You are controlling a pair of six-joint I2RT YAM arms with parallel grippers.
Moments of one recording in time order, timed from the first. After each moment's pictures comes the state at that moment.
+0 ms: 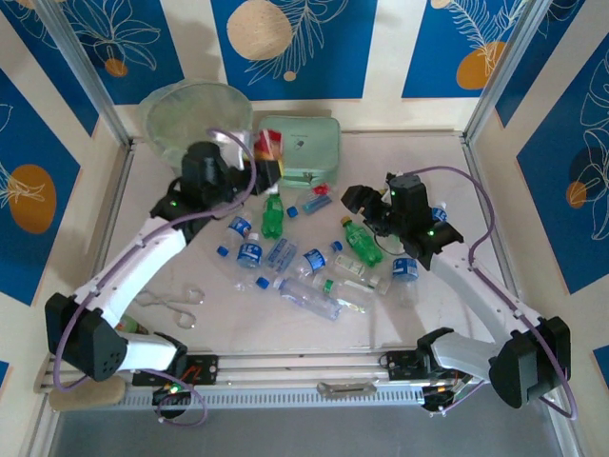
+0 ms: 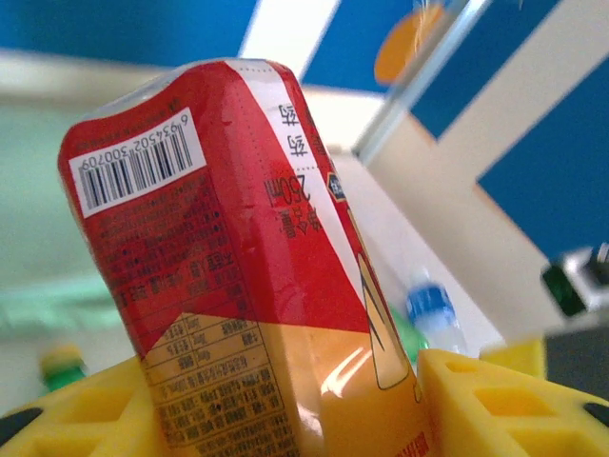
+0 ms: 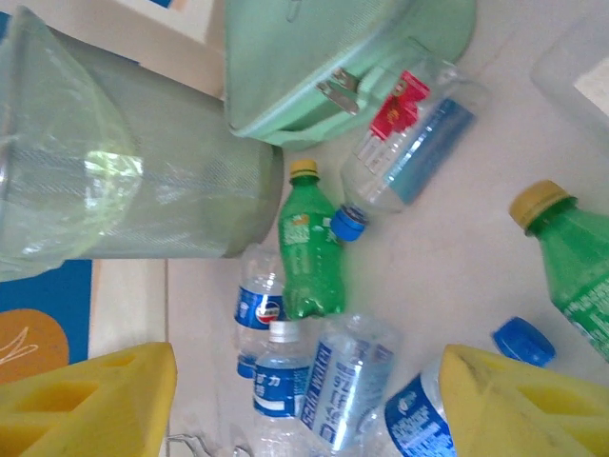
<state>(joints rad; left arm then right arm) -0.45 1.33 1.24 -0.17 0.29 -0.39 0.41 1.13 0.89 -0.32 -0.20 0.98</state>
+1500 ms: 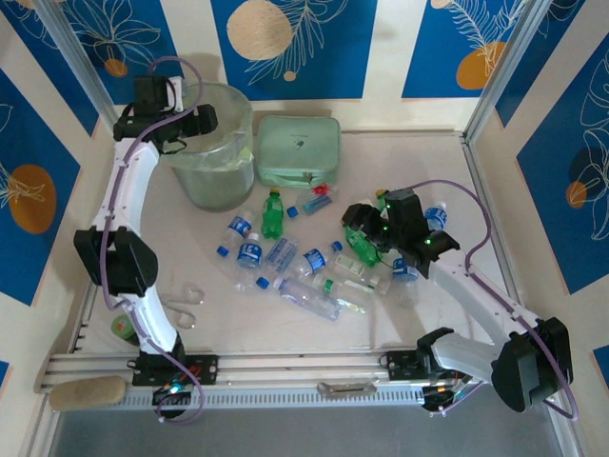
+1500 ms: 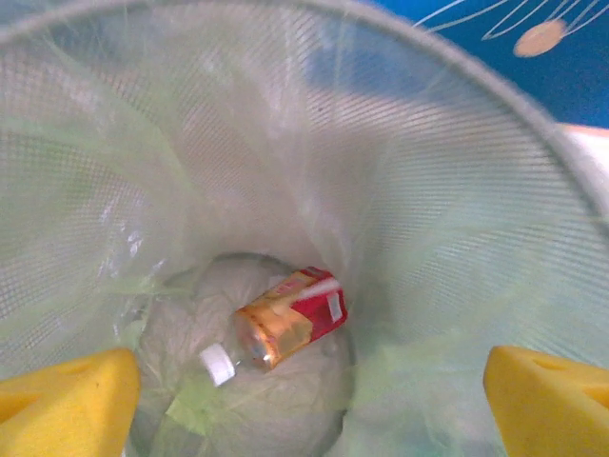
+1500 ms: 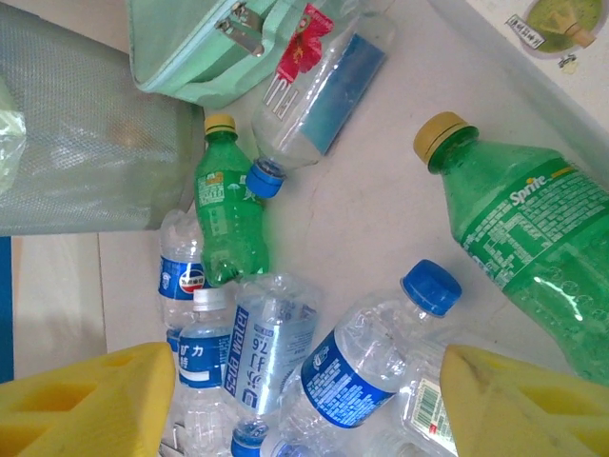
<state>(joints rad) -0.04 1.85 2.00 -0.76 0.16 -0.19 0.43 1.11 0.80 -0.38 -0.17 0.95</state>
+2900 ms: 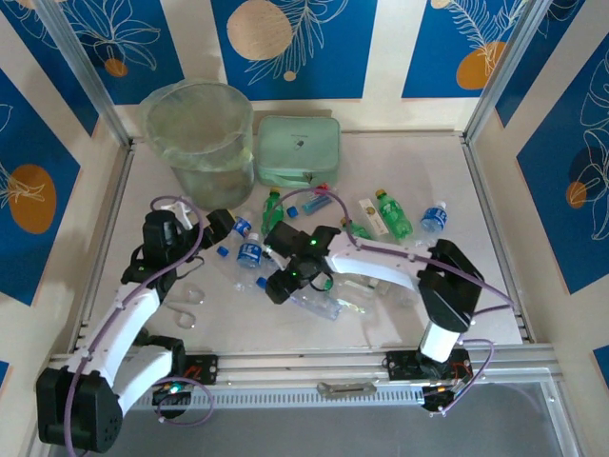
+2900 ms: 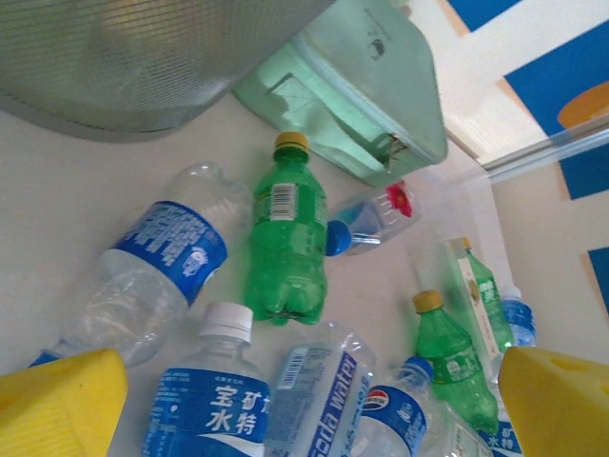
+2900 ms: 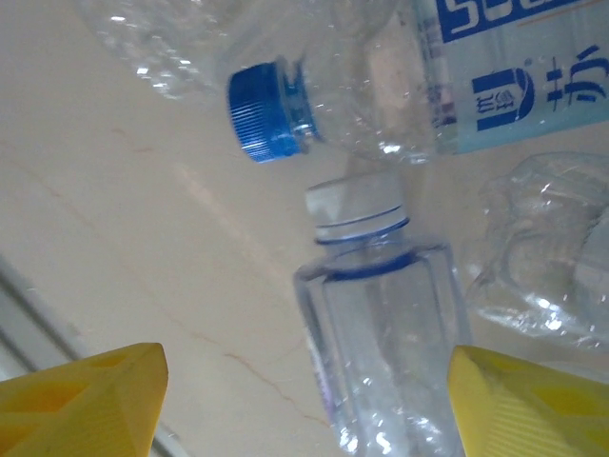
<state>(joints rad) -0.16 0.93 0.57 -0.13 0.34 -0.73 1.04 1.75 1.30 -0.82 -0.09 0.27</state>
